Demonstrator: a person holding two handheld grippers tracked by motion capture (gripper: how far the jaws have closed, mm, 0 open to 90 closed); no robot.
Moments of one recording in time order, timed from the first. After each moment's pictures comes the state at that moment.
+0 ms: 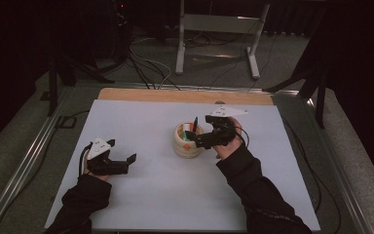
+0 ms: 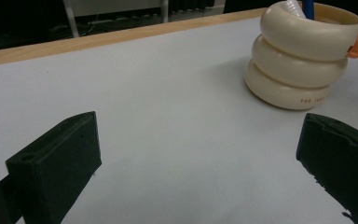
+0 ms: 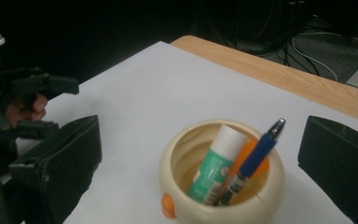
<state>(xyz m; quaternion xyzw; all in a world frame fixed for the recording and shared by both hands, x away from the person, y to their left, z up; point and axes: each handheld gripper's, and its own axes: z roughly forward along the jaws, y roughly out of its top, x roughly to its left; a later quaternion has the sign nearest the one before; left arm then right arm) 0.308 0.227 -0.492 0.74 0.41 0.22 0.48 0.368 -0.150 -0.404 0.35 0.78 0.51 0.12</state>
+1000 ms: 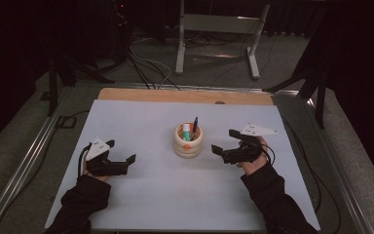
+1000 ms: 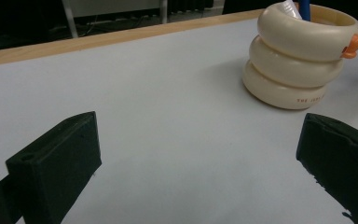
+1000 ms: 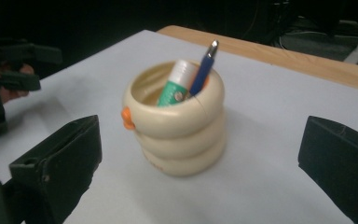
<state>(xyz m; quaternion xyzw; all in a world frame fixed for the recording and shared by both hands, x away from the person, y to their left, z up) 0.305 0.228 -0.491 0.74 0.41 0.22 0.49 0.339 -0.226 -0.444 0.36 0.76 0.52 0.13</state>
